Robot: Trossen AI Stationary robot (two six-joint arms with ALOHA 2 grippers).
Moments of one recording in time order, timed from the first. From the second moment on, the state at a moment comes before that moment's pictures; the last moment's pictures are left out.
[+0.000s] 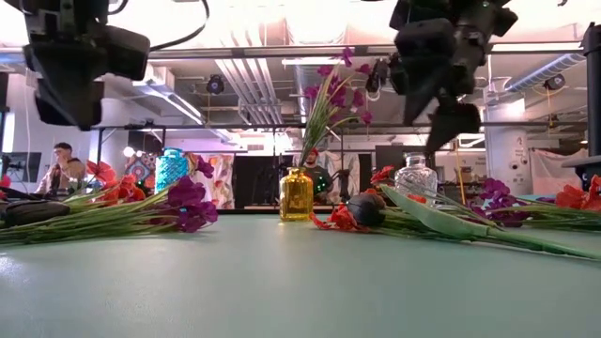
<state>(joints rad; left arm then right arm) -0.21 1.00 0.69 -0.73 0.15 -0.91 -0.10 1.36 0.92 -0.62 -0.19 0.68</state>
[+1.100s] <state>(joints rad) -0.57 1.17 0.69 -0.67 0.15 -1.44 0.20 1.36 0.93 -0.65 -0.16 0.89</state>
